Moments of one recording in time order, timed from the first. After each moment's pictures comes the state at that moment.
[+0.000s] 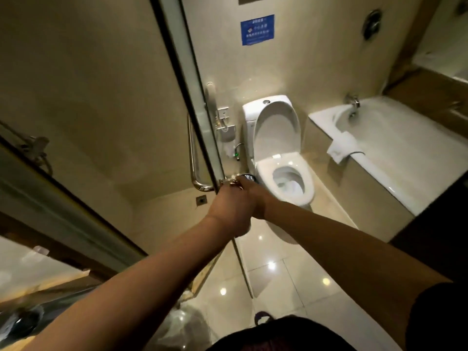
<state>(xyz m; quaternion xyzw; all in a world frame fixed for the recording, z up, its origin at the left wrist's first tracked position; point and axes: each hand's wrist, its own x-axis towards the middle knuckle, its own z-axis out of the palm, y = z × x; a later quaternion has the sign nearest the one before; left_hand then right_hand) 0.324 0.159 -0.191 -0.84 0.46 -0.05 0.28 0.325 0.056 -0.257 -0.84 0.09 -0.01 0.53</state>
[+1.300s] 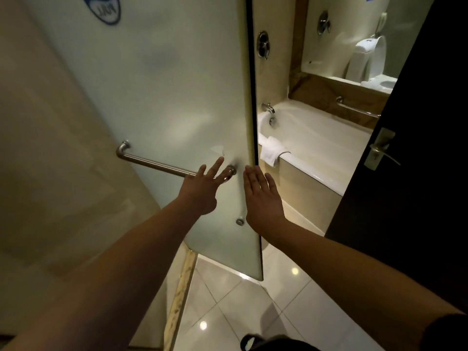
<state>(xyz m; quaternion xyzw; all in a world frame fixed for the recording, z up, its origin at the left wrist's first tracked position) 0.427 0.015 -0.215 -0.81 0.58 -0.02 0.14 0.259 -0.073 -0.274 -0.94 0.32 -0.08 -0.04</state>
